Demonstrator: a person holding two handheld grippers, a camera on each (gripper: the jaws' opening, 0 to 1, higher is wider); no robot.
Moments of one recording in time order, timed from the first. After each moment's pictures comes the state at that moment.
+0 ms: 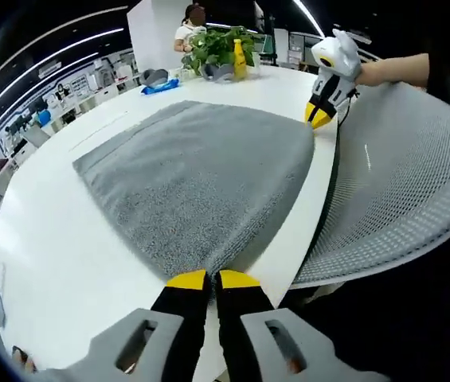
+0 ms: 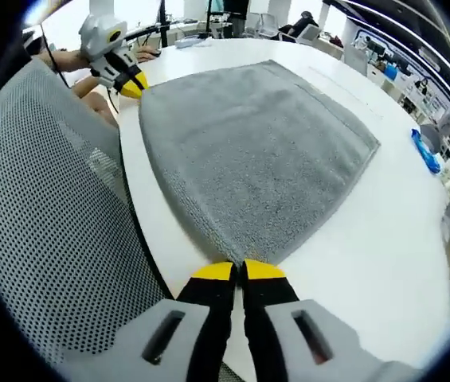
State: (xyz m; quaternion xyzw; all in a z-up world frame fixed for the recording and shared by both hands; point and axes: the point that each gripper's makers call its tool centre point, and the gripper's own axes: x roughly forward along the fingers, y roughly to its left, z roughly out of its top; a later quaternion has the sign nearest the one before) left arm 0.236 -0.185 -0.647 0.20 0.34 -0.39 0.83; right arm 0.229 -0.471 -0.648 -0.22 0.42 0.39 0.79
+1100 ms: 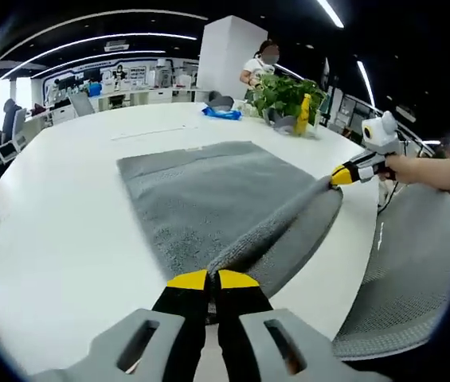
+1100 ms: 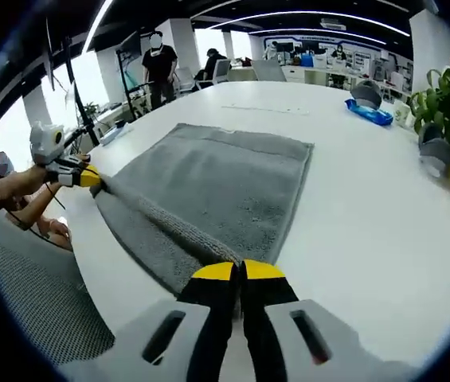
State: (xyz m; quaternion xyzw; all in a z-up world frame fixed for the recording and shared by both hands) left arm 0.318 -0.180 -0.637 0.07 0.33 -0.31 0.89; right arm 0.322 -0.470 -0.643 -0.04 0.37 0.28 0.89
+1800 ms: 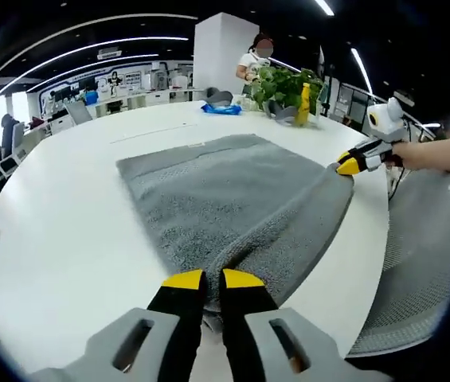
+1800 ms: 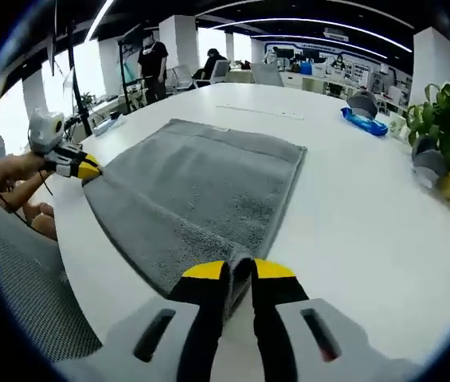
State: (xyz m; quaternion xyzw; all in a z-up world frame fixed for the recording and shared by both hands) left arm 0.326 -0.178 -0.646 0.08 0.31 -0.31 0.89; right arm 0.328 -0.477 -0.643 -0.05 0.36 0.27 0.89
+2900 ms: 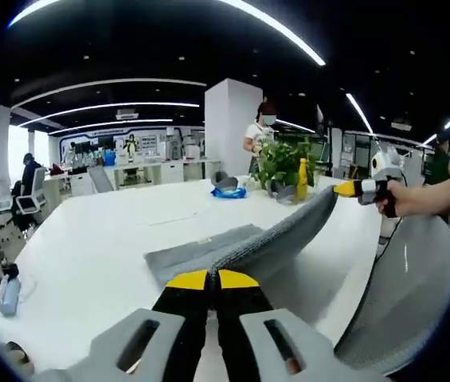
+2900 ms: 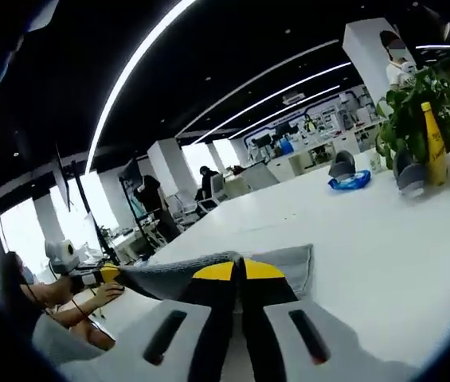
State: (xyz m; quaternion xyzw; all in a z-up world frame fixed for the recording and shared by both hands) left arm 0.302 -0.177 -0.490 0.03 0.11 -0.28 0.95; right arm 0.313 -0.481 -0.470 0.20 0.09 0.25 0.94
